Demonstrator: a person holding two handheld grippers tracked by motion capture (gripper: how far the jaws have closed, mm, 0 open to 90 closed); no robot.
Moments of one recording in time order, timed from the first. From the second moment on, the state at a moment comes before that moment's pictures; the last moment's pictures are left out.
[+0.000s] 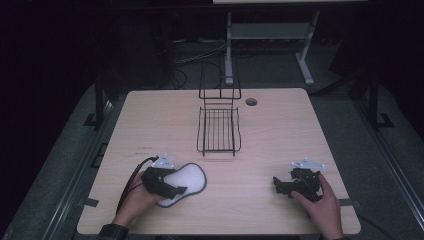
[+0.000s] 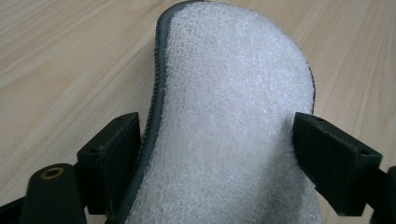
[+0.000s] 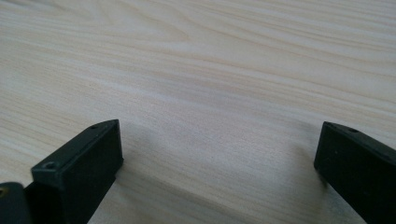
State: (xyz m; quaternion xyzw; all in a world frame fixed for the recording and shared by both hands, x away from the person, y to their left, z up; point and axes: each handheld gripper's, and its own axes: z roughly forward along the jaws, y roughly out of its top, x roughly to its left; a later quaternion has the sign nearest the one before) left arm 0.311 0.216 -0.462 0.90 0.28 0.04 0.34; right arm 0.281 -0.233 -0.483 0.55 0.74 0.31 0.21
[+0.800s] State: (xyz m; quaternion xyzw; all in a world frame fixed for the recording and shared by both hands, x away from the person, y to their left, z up) left arm 0.311 0.229 -0.442 0.88 0.27 0.03 0.39; right arm 0.281 -0.233 -0.483 0.55 0.74 0.31 0.21
